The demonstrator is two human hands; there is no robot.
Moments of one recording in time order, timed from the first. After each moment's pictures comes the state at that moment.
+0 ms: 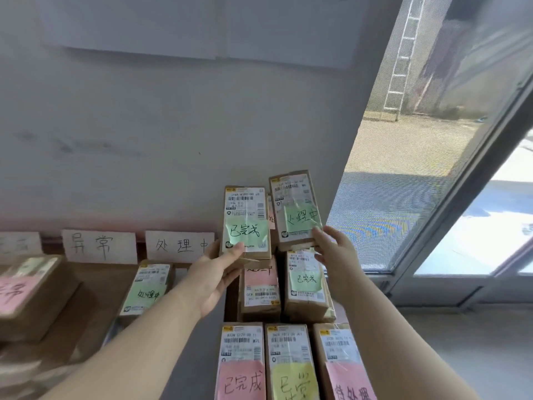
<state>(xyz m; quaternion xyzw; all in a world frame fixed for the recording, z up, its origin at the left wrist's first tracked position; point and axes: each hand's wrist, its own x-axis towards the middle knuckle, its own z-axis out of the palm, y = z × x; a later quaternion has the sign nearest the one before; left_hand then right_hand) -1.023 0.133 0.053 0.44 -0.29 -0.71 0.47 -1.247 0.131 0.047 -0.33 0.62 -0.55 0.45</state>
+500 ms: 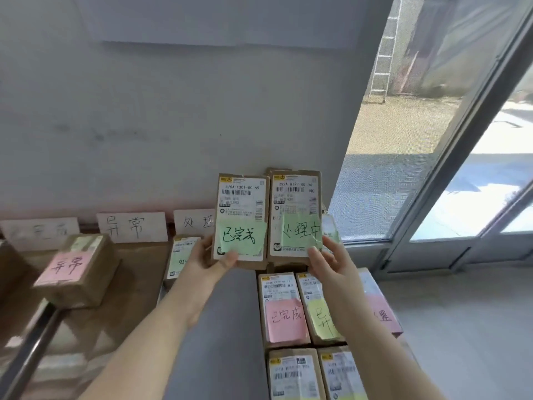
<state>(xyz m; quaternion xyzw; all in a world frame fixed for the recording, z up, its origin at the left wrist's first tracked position) -0.916 0.224 0.050 0.46 -0.49 -0.61 0.43 -1.127 0.281 0.053 -0.38 0.58 -0.58 0.43</state>
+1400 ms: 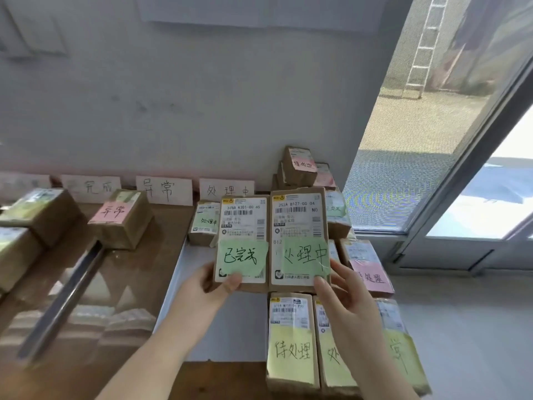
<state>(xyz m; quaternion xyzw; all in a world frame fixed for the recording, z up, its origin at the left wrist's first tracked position) -0.905 0.366 0.035 0.57 -0.52 -0.49 0.41 -1.115 0.411 0.037 -0.43 0.61 -0.55 0.38</state>
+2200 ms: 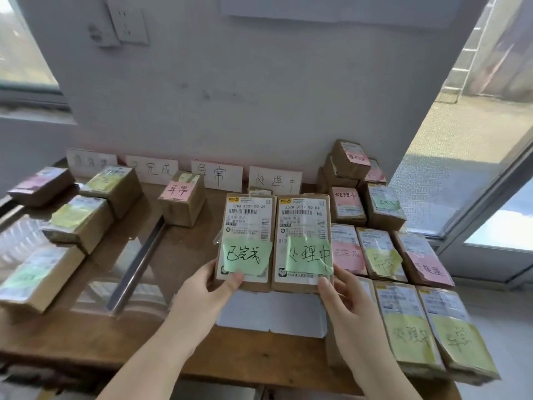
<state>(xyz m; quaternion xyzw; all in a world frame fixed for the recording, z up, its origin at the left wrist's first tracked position) -0.780 0.413 0.021 0.63 -0.51 -0.45 0.38 -0.996 0.440 0.031 -0.47 0.65 -0.44 0.40</state>
